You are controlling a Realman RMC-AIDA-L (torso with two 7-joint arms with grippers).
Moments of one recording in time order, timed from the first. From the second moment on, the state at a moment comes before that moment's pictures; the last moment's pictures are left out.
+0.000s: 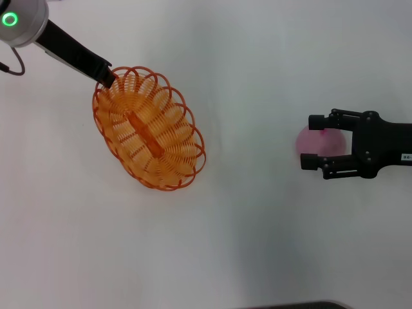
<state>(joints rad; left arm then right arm) -0.94 -2.14 0.92 1.08 2.83 1.61 -2.46 0.41 2.03 -0.49 -0.61 -2.16 -1.77 1.25</state>
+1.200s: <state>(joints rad) -0.81 -2.17 0.80 1.06 2.70 1.42 -2.93 0.40 2.06 -0.31 -0.62 -2.04 -1.76 1.17</state>
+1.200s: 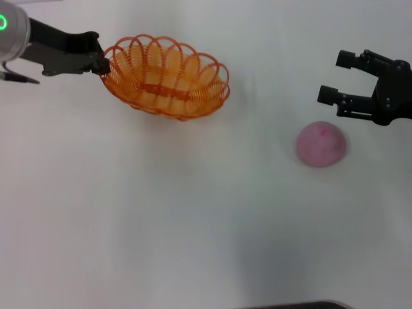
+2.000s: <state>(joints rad) -0.67 -2.17 0.80 0.97 2.53 1.31 -2.97 0.42 2.04 -0.31 -0.62 -2.00 -1.76 1.14</state>
